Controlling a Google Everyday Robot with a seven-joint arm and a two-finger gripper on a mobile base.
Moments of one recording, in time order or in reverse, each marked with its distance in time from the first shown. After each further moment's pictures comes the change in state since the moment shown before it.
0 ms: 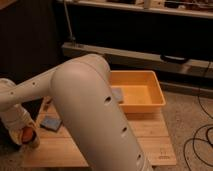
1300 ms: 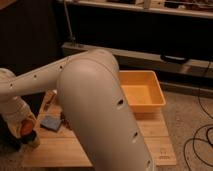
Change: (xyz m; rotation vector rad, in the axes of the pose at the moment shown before) arm 0.004 -0.013 -0.040 0.019 -0.026 0.059
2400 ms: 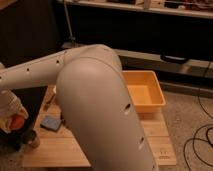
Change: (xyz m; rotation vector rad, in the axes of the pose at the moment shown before) arm -0.014 0.009 -0.046 0.013 -0.052 0.025
